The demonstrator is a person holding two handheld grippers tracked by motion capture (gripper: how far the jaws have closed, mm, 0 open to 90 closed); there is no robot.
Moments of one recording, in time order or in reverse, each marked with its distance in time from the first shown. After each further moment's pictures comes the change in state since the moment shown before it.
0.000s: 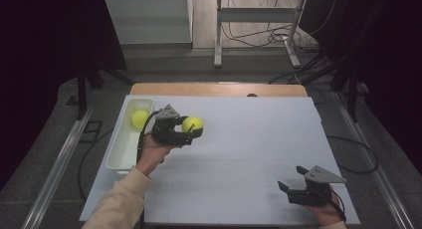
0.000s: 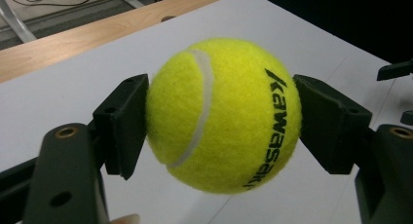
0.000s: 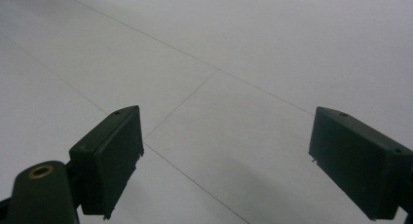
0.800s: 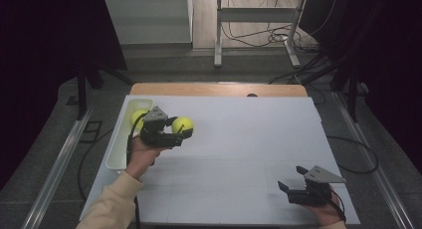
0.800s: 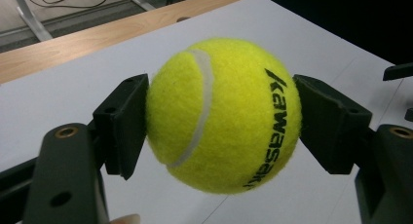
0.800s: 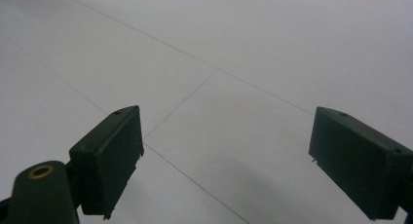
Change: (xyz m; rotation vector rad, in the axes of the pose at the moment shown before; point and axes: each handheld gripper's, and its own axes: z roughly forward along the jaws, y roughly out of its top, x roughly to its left) left arm 0.008 -0.011 -0.024 -0.019 0.037 -0.019; right arm 0.000 0.000 0.000 0.001 -0.001 0.000
